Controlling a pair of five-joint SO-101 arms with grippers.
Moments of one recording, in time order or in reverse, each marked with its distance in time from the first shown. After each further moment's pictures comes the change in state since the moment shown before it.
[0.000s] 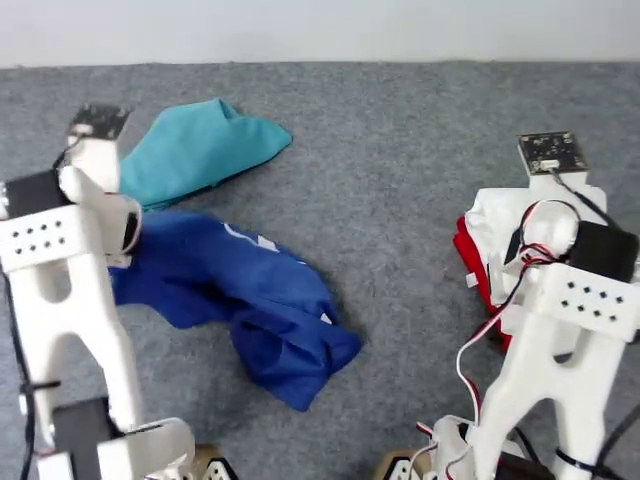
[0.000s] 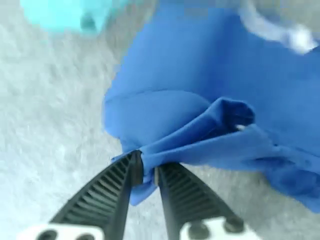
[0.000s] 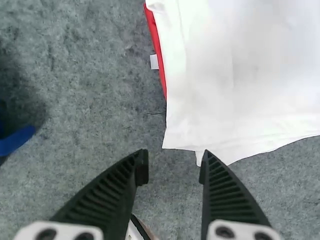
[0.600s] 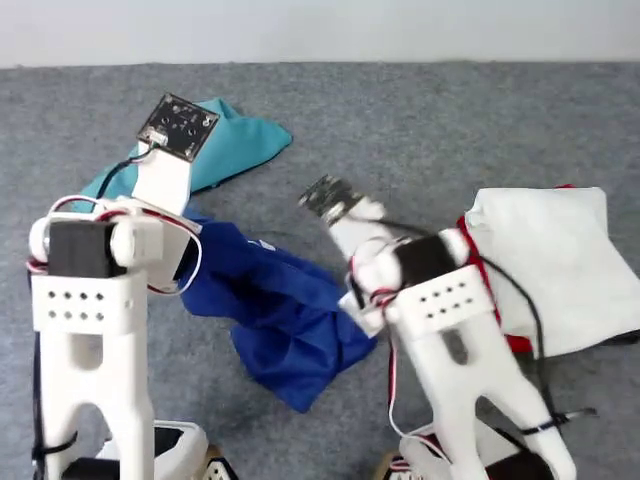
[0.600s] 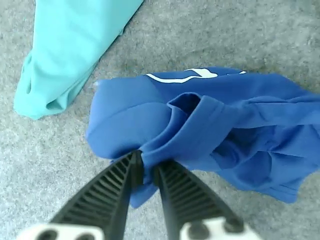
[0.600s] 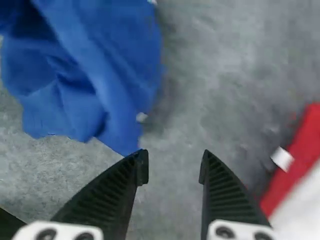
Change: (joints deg) left arm 16.4 -16.8 4.7 0.4 0.4; right arm -41.4 0.0 19.2 -15.5 1.1
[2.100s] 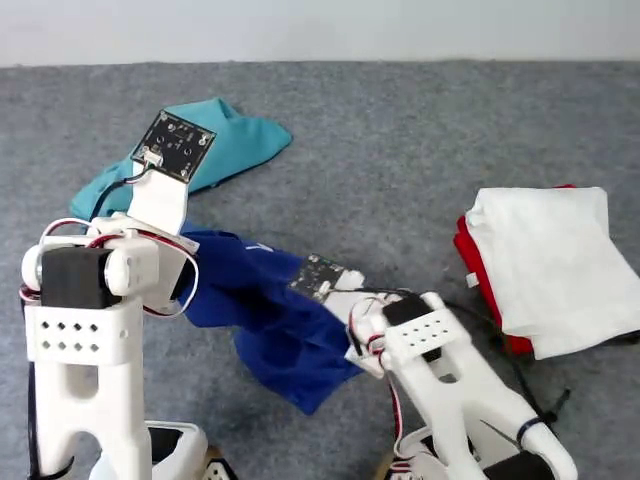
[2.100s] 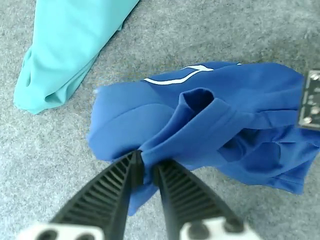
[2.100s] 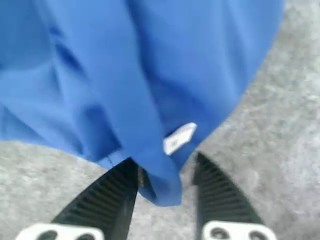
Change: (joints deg) left arm 0.0 -6.2 5.0 0.0 0.0; right arm 1.9 0.0 32.3 -31.0 15.0
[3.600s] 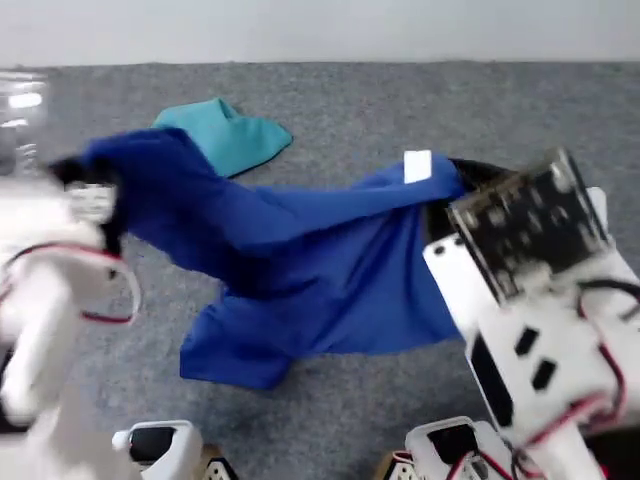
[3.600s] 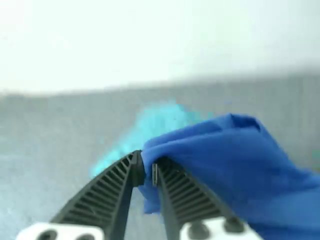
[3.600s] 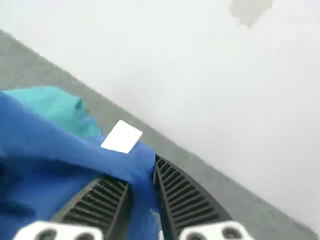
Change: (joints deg) left arm -8.5 -1.1 -38.7 -1.1 14.4; right arm 7.9 -15.1 -88.9 37.7 -12.5
